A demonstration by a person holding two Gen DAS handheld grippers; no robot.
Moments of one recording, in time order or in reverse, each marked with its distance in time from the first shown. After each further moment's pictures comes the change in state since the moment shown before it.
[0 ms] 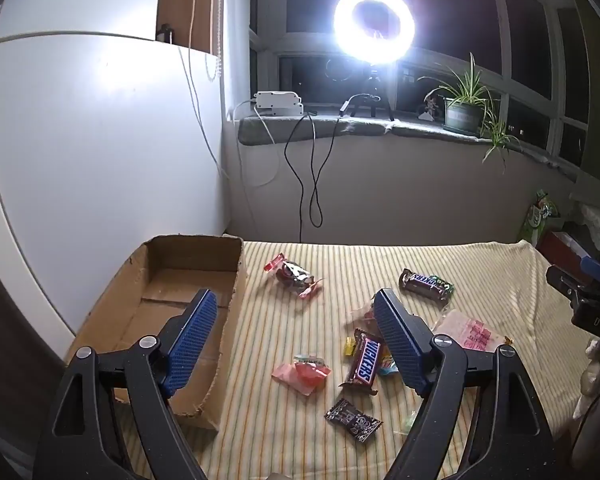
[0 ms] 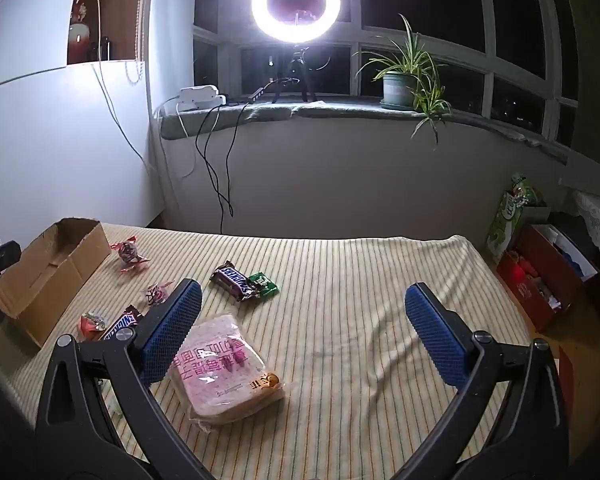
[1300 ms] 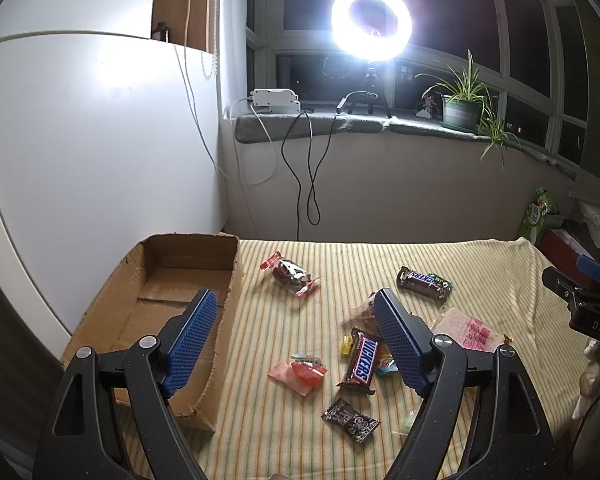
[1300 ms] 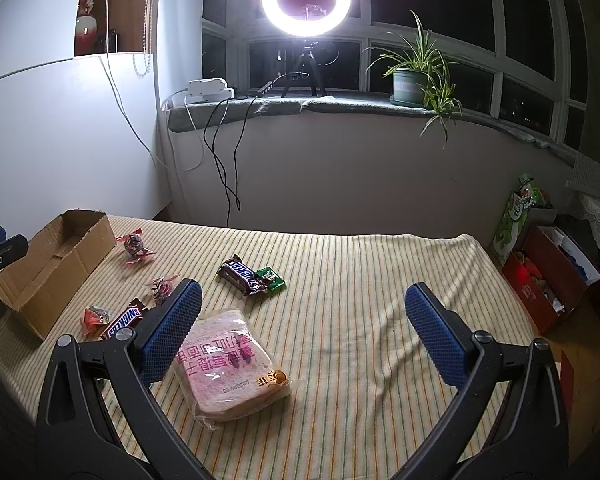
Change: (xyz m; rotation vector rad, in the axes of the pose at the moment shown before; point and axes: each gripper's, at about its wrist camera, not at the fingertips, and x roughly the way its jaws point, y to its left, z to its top) left arm 0.001 -0.007 -0.001 0.009 0.004 -0.001; right arm 0.004 0.006 -0.002 -0.014 0.016 0.017
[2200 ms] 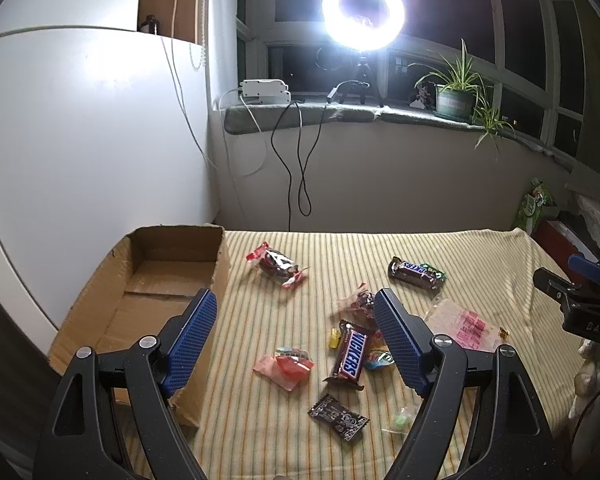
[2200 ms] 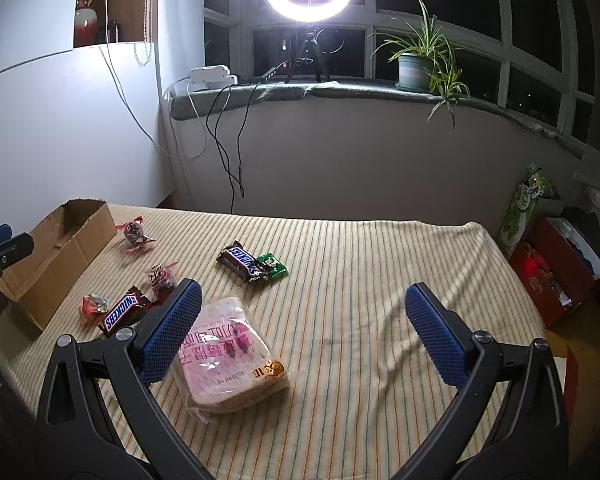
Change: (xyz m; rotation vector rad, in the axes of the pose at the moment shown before) left arm 0.009 -0.009 -0.004 0.011 0.034 -0.024; right arm 0.012 -0.010 -0.008 -0.003 0.048 0.035
